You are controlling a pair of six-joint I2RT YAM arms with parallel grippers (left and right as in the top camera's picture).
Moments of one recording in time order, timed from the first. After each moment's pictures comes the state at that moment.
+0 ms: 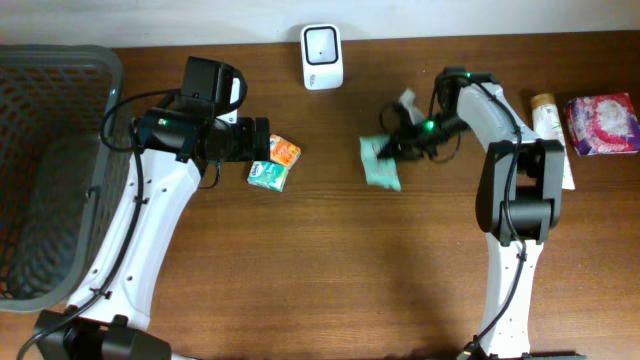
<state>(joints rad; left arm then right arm) -0.24 1.63 1.57 -1.01 -0.05 -0.19 0.02 2.42 1.95 -1.15 -0.86 -0.16</state>
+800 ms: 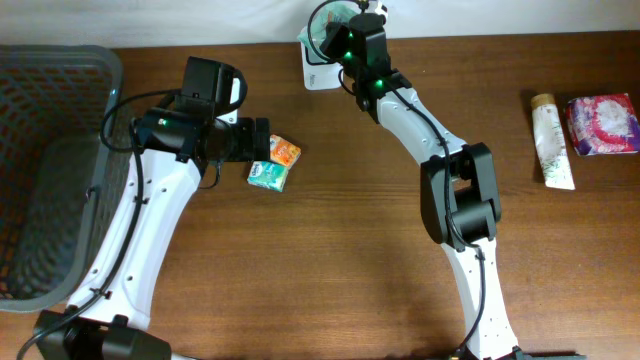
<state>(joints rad) -0.24 1.63 1.57 -1.01 -0.05 -0.19 0.32 2.51 2.09 0.09 -0.04 0.80</state>
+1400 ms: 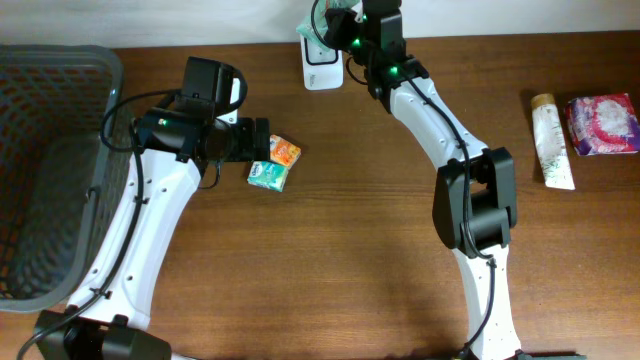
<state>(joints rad) -0.24 1.63 1.57 -1.01 -0.05 -0.19 0.29 2.41 2.10 0.01 -0.18 0.70</state>
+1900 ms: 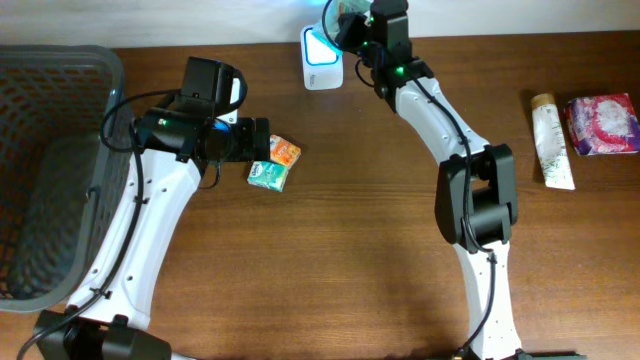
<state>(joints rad) -0.24 1.63 1.57 -1.01 -0.05 -0.19 0.25 2.44 2.11 -0.03 -0.13 0.70</state>
